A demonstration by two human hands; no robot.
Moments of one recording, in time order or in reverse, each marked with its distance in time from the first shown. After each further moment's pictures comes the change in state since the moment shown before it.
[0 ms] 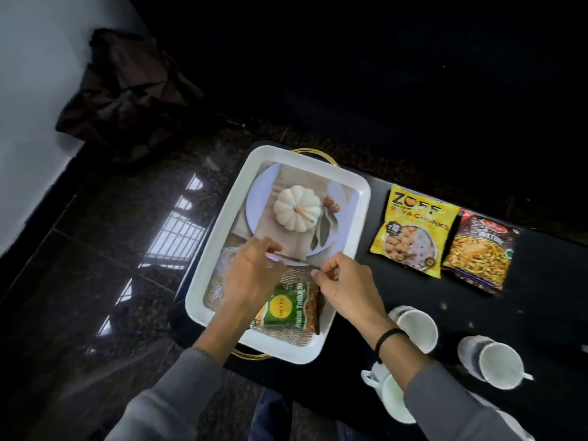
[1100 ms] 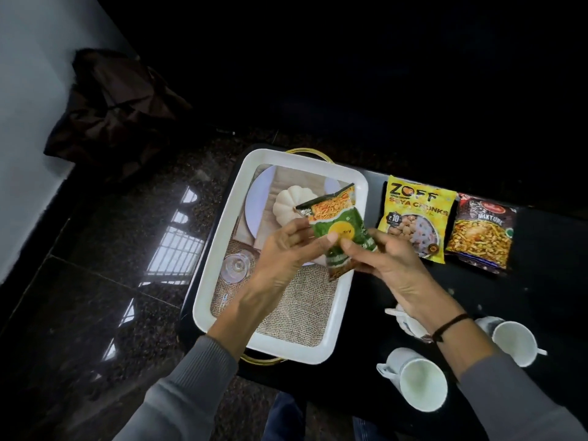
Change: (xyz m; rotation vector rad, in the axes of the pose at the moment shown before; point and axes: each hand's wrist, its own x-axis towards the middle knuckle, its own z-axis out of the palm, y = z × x) left_hand 0.012 0.033 0.002 -1.106 -0.388 -0.031; right_hand 0.005 0.026 -0.045 0.891 -0.101 -0.128
